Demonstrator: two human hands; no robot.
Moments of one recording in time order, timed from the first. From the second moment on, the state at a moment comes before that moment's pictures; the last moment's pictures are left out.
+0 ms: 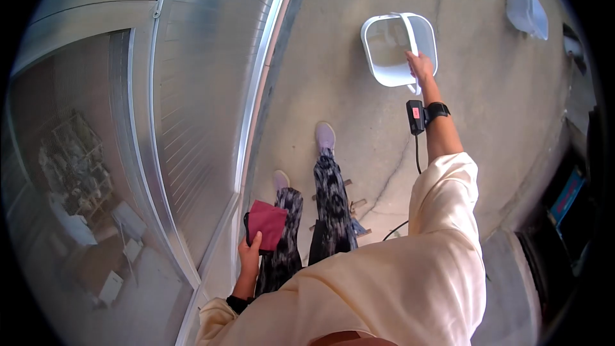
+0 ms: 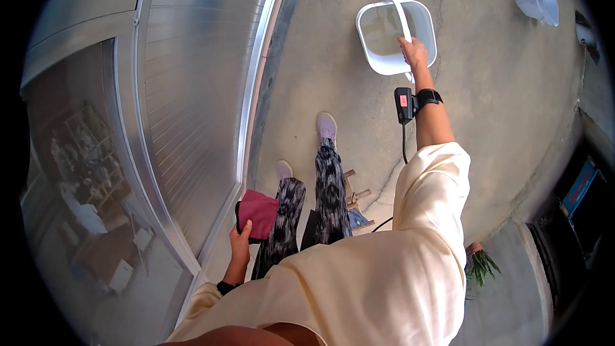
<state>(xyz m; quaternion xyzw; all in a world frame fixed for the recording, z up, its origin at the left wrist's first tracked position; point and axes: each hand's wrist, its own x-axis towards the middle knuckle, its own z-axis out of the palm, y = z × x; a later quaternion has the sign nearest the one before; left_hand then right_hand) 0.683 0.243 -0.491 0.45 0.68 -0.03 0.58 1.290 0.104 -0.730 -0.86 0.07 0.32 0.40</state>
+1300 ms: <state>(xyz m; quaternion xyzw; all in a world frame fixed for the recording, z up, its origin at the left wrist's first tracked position) 0.652 0.235 -0.529 0.41 0.68 -0.05 0.60 0.956 -0.134 -0.801 -0.82 -0.01 0.55 0.13</state>
